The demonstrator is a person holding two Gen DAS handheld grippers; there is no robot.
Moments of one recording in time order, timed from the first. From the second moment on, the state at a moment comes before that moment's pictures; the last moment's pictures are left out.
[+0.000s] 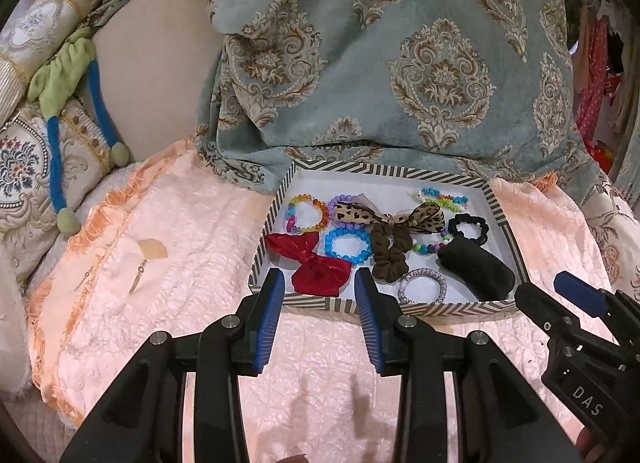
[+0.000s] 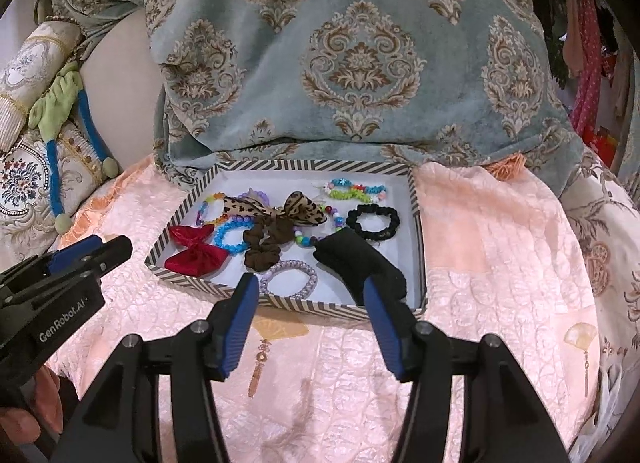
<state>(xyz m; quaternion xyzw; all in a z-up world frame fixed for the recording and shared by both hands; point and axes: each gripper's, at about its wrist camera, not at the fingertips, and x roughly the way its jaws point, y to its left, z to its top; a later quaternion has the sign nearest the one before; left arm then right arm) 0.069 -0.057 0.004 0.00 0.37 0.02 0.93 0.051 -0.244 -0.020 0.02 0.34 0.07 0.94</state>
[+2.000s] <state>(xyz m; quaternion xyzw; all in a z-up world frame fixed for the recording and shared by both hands) 0.071 -0.064 -0.003 0.02 0.36 0.01 0.93 0.063 -0.245 -0.037 0.03 0.37 0.08 0.93</state>
